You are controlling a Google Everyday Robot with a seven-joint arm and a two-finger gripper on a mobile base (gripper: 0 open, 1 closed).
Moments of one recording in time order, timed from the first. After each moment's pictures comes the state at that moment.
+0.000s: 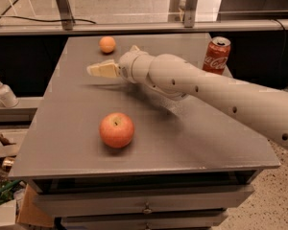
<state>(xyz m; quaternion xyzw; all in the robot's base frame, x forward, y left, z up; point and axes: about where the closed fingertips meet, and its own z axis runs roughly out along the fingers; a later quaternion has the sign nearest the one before) 0.724 0.092 0.853 -0.29 0.72 0.23 0.58</state>
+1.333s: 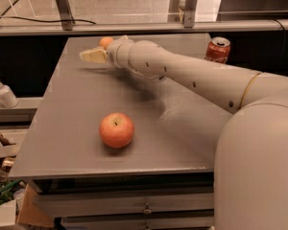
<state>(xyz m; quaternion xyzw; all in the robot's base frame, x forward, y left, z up) 0.810 0.131 0.848 -0.27 0.73 0.21 0.59</state>
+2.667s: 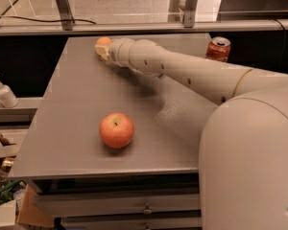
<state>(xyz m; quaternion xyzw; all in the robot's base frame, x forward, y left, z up) 0.831 0.127 0.837 -0.25 0.74 0.20 0.59</state>
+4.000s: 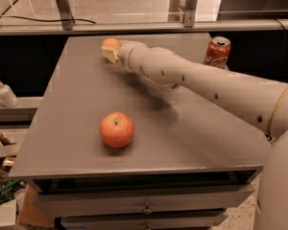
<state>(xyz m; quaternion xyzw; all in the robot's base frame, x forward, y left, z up) 0.784 0.098 0.857 -0.24 0.73 0.21 0.61</state>
